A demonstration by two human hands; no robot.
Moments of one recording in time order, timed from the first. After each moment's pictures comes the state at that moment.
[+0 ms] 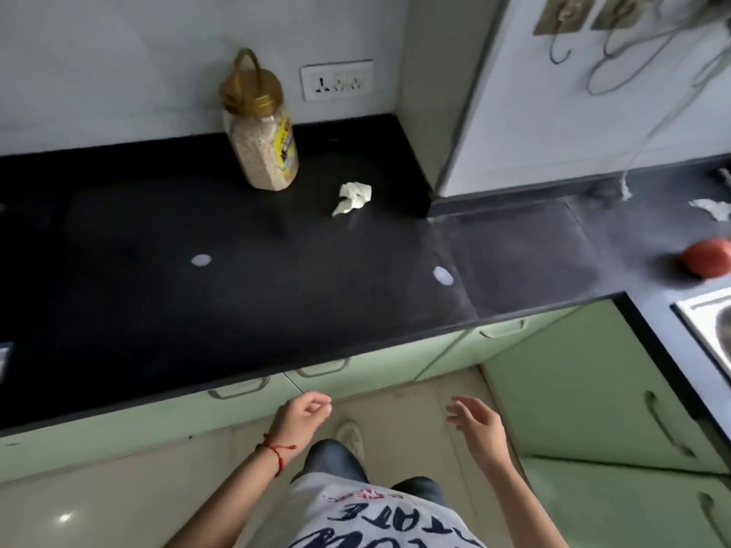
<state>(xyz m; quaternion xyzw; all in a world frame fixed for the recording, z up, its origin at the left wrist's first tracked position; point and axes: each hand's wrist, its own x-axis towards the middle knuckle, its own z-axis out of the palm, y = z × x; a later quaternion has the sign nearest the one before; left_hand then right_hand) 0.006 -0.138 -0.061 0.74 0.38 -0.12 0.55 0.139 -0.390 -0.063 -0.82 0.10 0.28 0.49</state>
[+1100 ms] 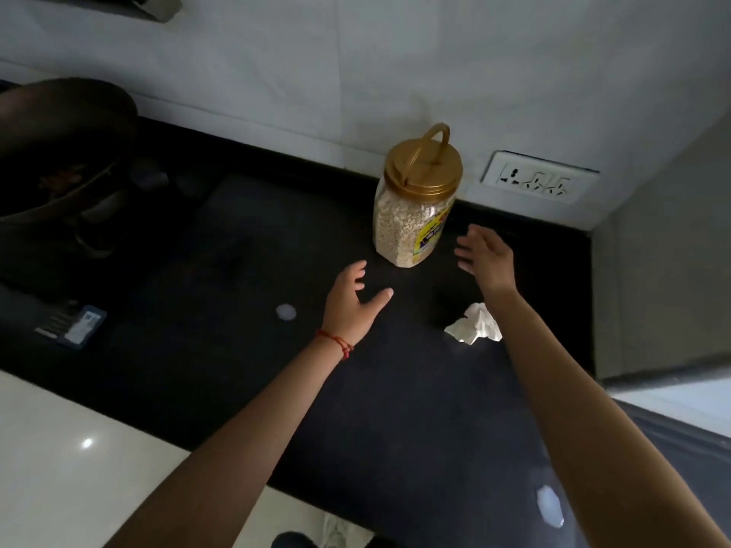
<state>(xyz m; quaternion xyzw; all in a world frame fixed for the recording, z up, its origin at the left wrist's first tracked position) 0.224 0.077 0.031 0.66 0.52 0.22 0.50 0.425 0.042 0.046 -0.73 -0.18 0.35 0.56</state>
